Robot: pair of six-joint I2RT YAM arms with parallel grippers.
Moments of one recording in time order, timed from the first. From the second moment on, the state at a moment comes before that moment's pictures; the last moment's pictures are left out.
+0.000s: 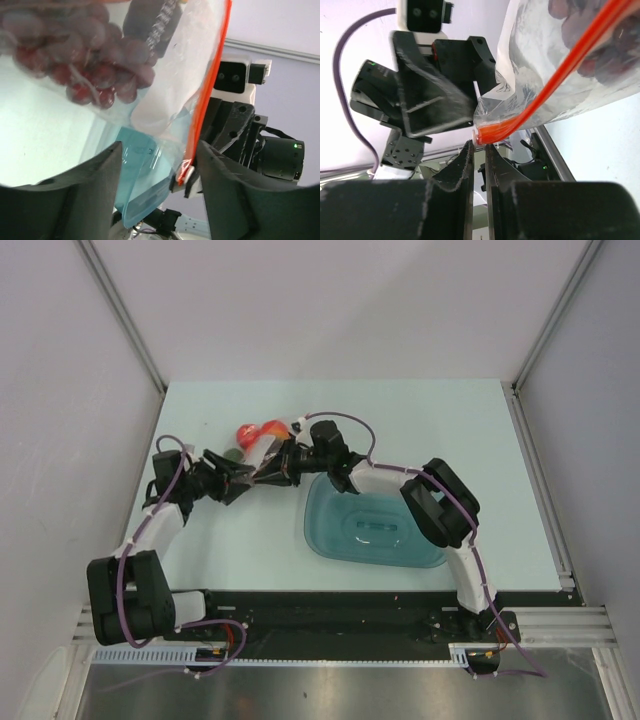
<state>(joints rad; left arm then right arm) 0.17 1.26 0.66 -0.05 0.72 -1.04 0.77 2.16 1.48 0.45 -0.72 1.43</state>
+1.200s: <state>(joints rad) 0.11 1.31 0.57 0.12 0.73 -1.27 0.78 2.13 1.47 0.34 -0.67 1.39</state>
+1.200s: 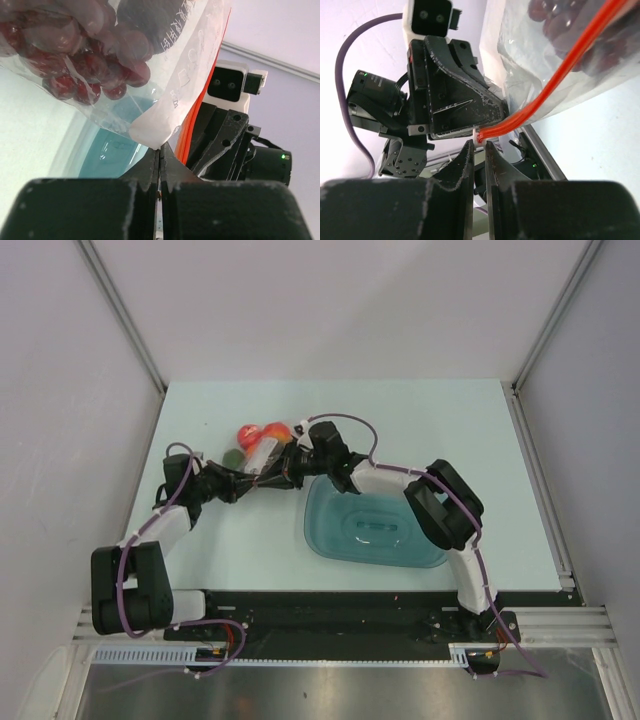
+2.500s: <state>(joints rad) 0.14 1.23 0.62 -0.08 0.68 -1.00 0.41 2.32 1.88 -0.07 -0.72 1.22</state>
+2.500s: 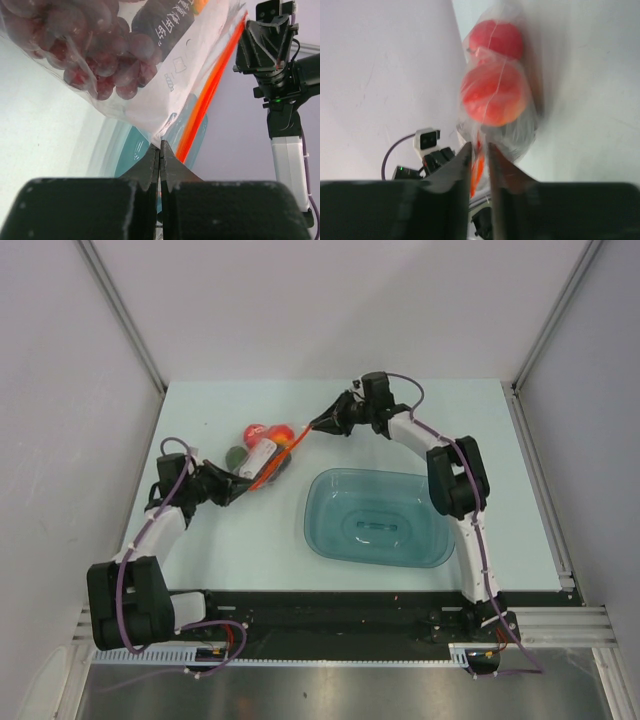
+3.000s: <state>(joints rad) 0.16 1.23 0.62 -0.07 0.71 -1.00 0.44 2.09 1.78 -0.36 -0.59 0.94</state>
